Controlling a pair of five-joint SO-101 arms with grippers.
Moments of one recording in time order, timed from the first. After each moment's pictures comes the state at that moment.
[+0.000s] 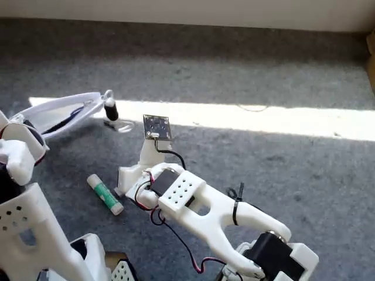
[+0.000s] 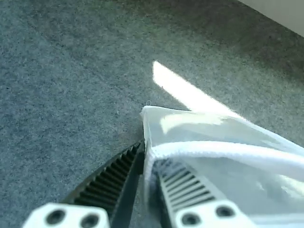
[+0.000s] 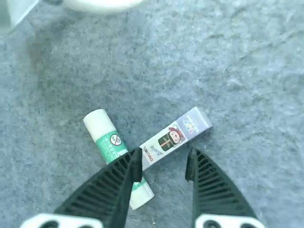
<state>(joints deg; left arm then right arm) -34.0 -46.3 19.8 77.1 13.5 -57.4 -9.8 37.8 34.8 -47.7</state>
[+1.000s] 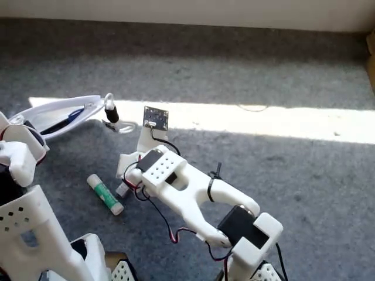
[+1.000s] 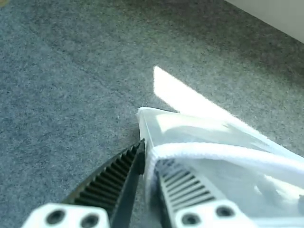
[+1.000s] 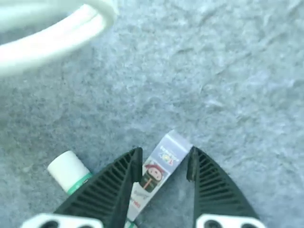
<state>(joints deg) -34.2 -48.0 23.0 73.6 13.5 -54.0 9.4 21.2 41.1 -51.7</state>
